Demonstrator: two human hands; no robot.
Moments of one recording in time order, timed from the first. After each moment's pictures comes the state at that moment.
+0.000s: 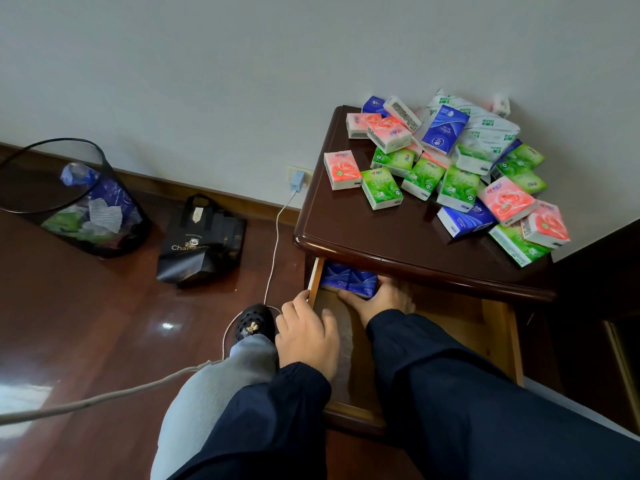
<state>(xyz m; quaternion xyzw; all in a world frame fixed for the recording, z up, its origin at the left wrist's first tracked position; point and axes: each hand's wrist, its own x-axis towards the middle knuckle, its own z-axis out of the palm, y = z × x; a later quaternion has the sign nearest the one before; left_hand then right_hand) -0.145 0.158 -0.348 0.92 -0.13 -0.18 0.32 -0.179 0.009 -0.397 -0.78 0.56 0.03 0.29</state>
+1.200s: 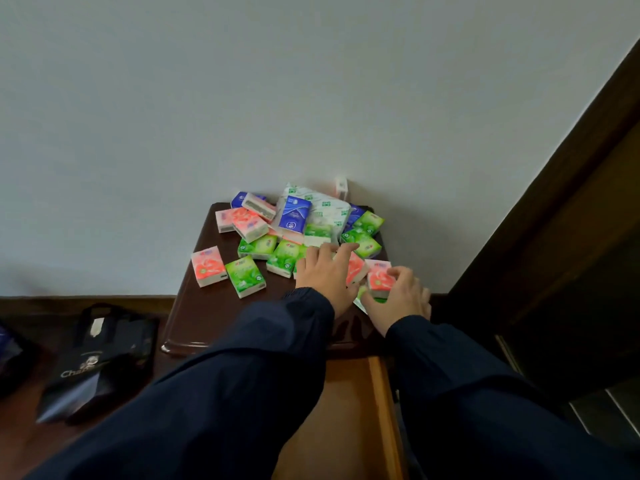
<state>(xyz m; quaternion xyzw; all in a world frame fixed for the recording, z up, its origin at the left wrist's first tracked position) -0.171 -0.104 -0.223 0.81 -0.55 -0.03 0.19 -0.305 -0.164 -0.251 -0.75 0.60 -0.18 0.21</state>
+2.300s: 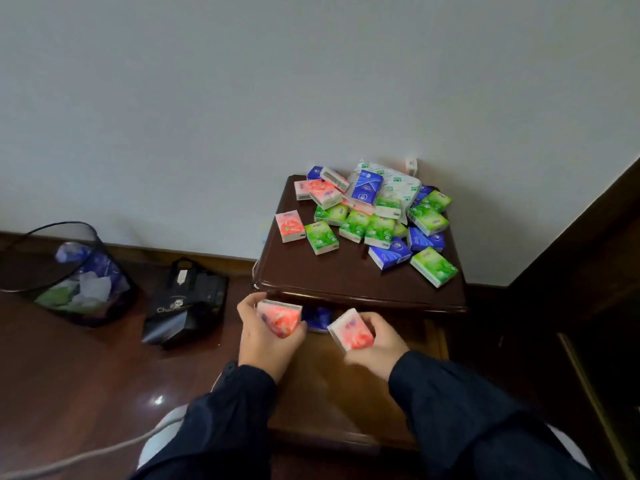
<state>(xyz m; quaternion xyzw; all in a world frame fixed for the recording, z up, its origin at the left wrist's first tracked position) -0.132 0.151 -0.296 0.80 -0.20 -0.13 0.56 -0.289 0.001 -0.277 -0.70 0.44 0.01 0.56</state>
